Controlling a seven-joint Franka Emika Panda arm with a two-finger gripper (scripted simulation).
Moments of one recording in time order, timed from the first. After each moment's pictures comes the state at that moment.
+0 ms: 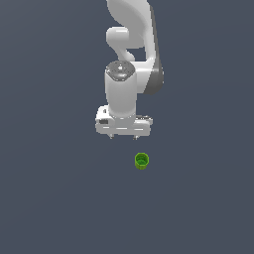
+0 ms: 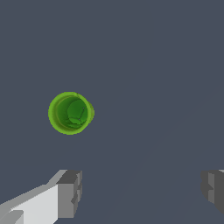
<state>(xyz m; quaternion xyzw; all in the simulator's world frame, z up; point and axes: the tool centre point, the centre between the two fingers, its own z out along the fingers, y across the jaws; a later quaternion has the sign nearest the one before) 0.005 -0.013 0.166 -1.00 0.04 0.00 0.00</state>
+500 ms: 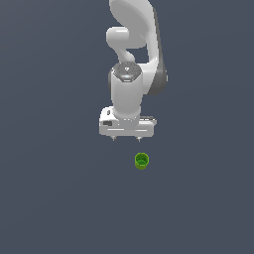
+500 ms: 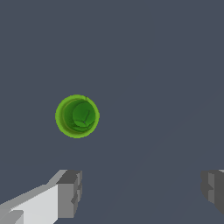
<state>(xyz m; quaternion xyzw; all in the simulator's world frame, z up) 0.012 -0.002 0.165 -1.00 0.02 -0.01 0.00</state>
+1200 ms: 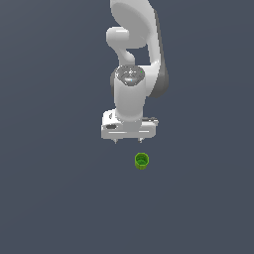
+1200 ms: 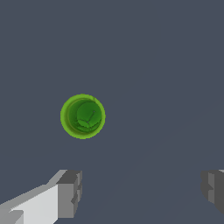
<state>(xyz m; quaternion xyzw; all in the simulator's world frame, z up) 0.018 0.005 0.159 -1.00 -0.03 -0.01 -0.01</state>
